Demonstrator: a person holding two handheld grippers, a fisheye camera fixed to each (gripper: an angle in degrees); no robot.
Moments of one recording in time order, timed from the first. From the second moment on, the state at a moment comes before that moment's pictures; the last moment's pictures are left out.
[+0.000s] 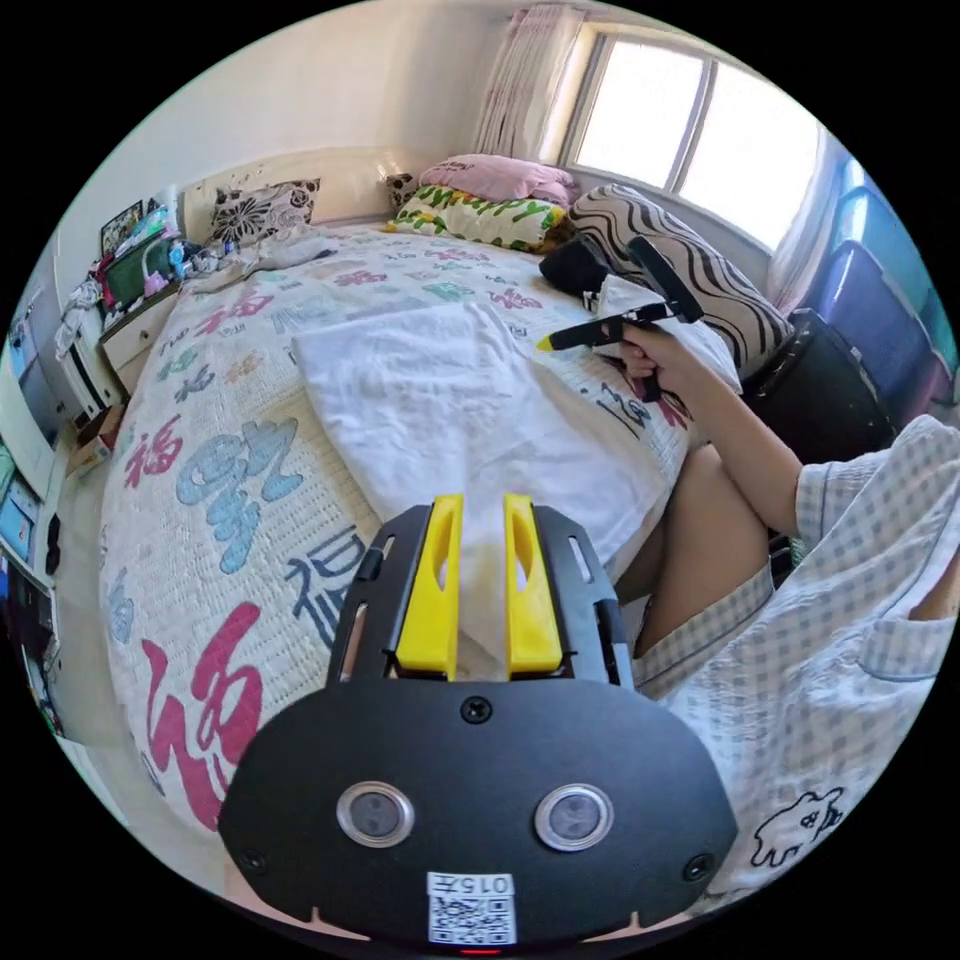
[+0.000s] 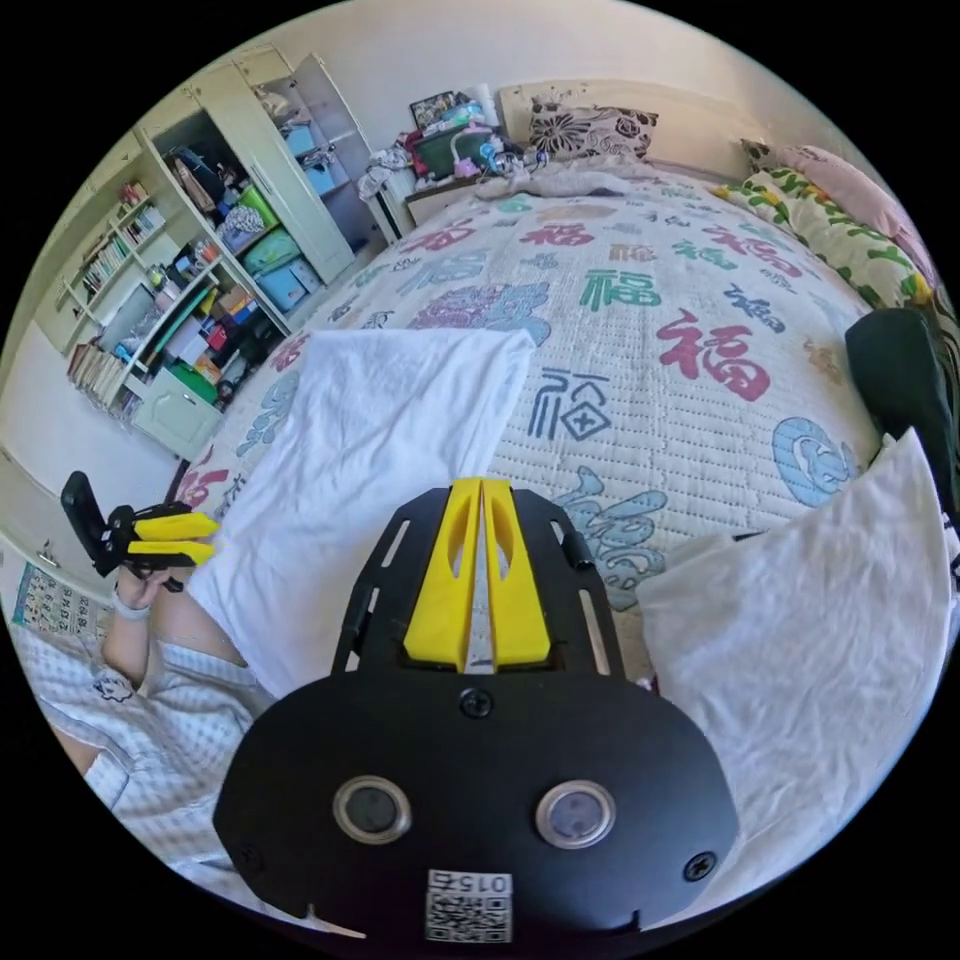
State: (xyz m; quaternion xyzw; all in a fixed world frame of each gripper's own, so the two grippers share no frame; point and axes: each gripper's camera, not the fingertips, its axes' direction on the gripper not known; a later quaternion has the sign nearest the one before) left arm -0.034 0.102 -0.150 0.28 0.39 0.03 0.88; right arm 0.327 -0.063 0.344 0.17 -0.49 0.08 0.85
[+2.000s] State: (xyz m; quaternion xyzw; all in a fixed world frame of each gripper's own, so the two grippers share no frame) left arm -0.176 0.114 -0.084 0.27 0.46 -0.07 0.85; right arm 0.302 0.141 0.339 0.15 -0.56 0.07 0.81
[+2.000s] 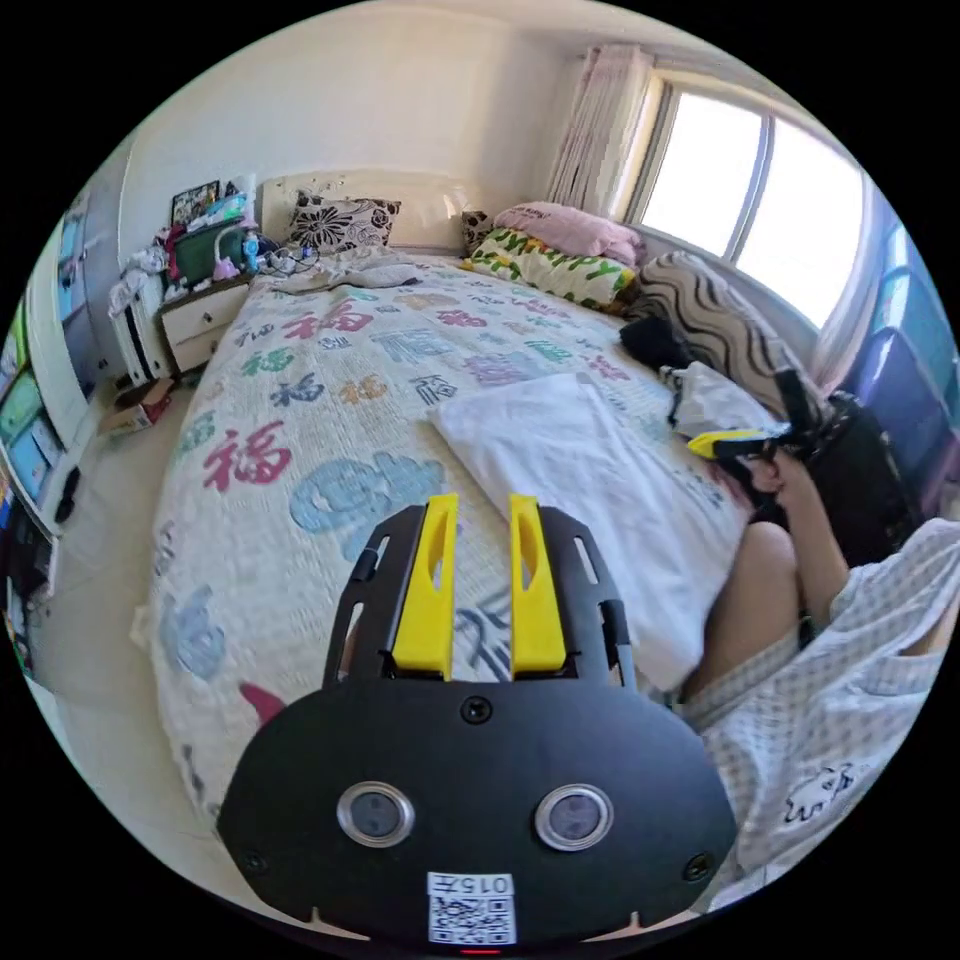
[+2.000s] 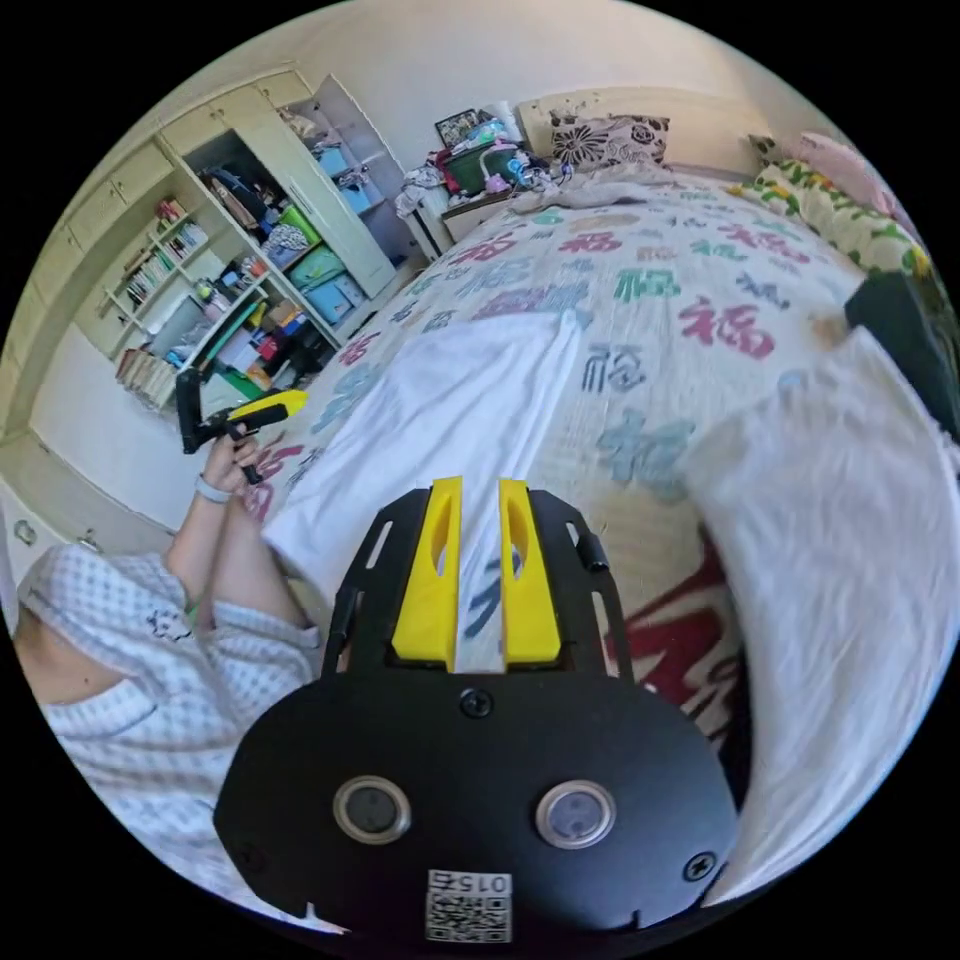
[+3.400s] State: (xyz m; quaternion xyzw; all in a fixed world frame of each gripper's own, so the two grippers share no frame) left arm -0.223 0.162 -0.056 0.21 0.61 -0.11 0.75; right arm 0.274 0.263 0.364 0.08 -0.59 0.17 0.79
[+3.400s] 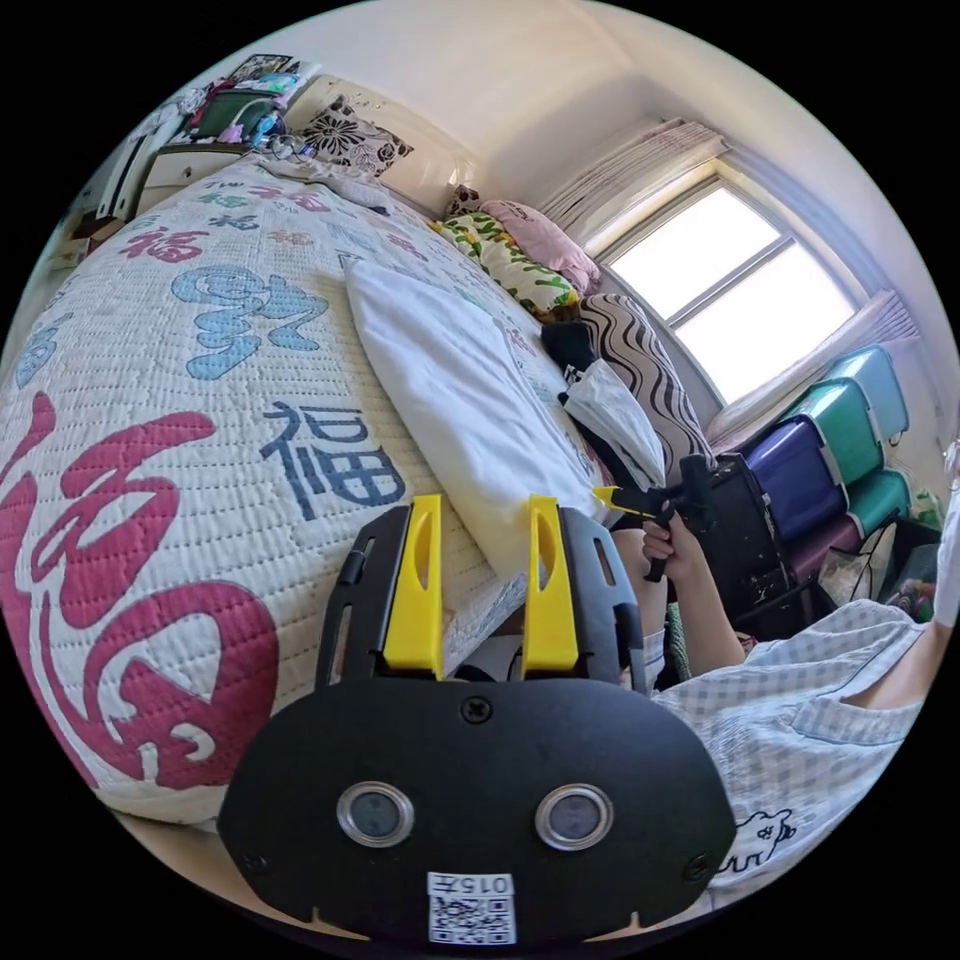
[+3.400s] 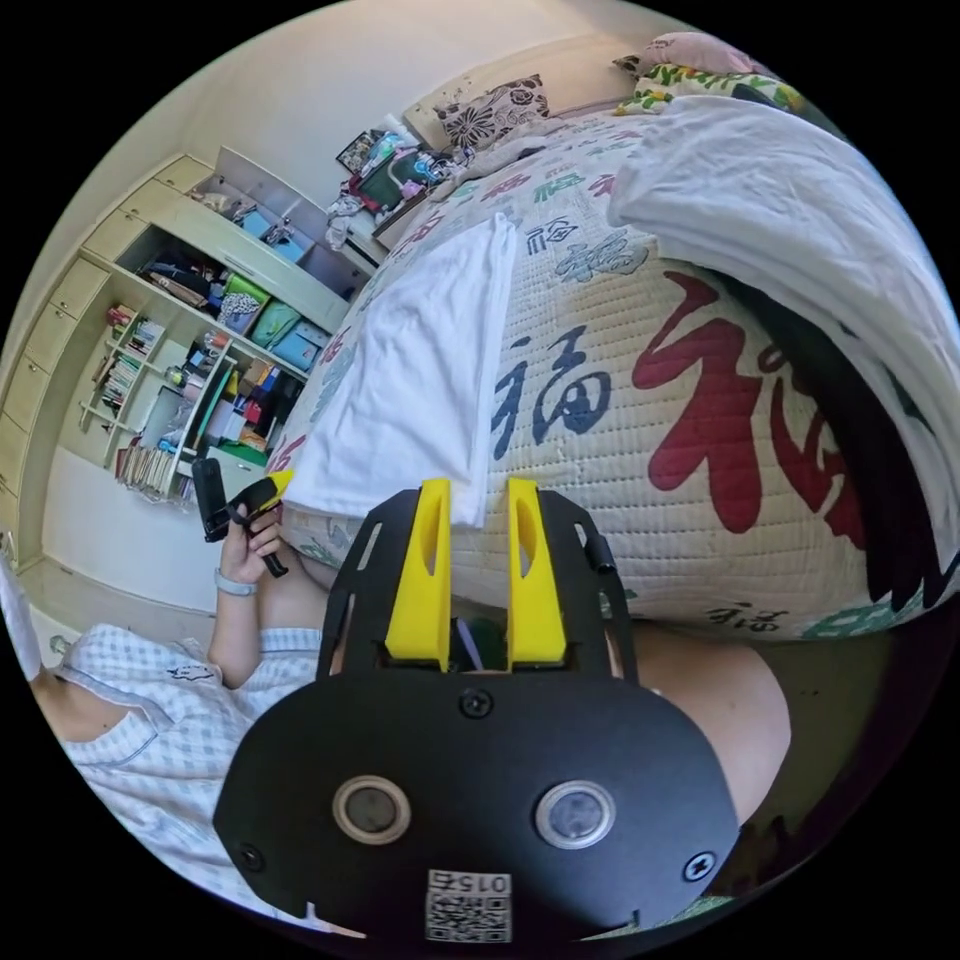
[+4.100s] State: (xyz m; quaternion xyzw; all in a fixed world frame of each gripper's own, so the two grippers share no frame) left arm -0.265 0.199 -0.048 0.22 0.64 -0.13 0.73; right arm 0.302 0.295 0.374 0.13 -0.62 0.24 0.74
